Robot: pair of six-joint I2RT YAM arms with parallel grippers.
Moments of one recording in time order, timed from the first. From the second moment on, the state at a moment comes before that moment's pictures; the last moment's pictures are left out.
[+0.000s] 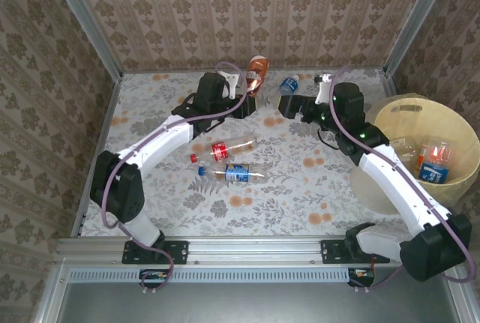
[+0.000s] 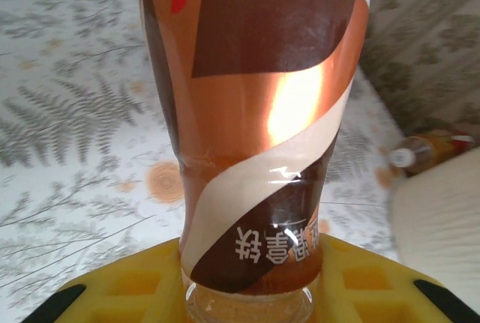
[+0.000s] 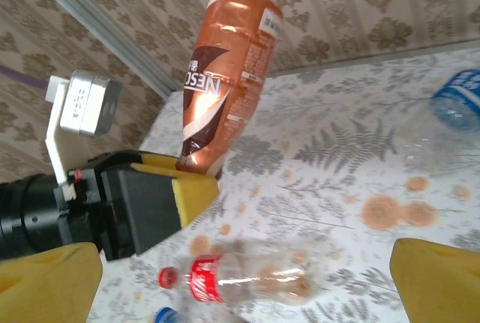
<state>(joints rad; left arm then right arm) -0.61 1.64 1.33 -0.19 0.32 -0.42 0.32 1.19 1.07 -0.21 -0.28 0.49</state>
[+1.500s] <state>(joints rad) -0.65 1.59 1.16 0.18 0.87 -0.59 0.27 1.45 1.31 -0.10 -0.47 0.65</state>
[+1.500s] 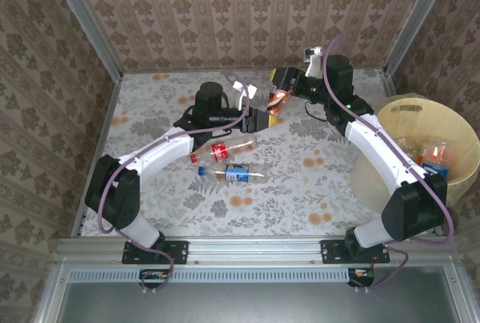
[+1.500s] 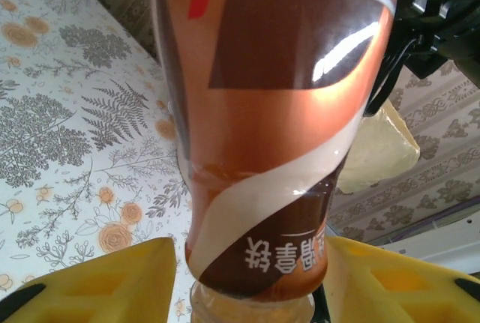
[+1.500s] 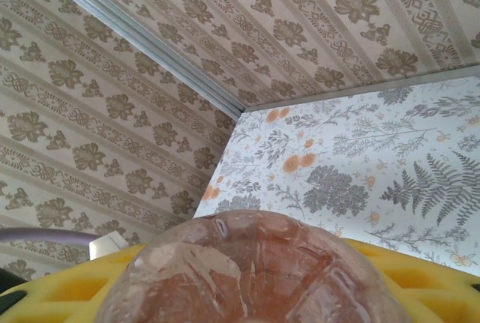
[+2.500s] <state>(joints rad) -0.66 1.51 1.12 -0.03 0.28 -0.60 0.05 1.03 1.44 -0.60 -0.12 0.28</state>
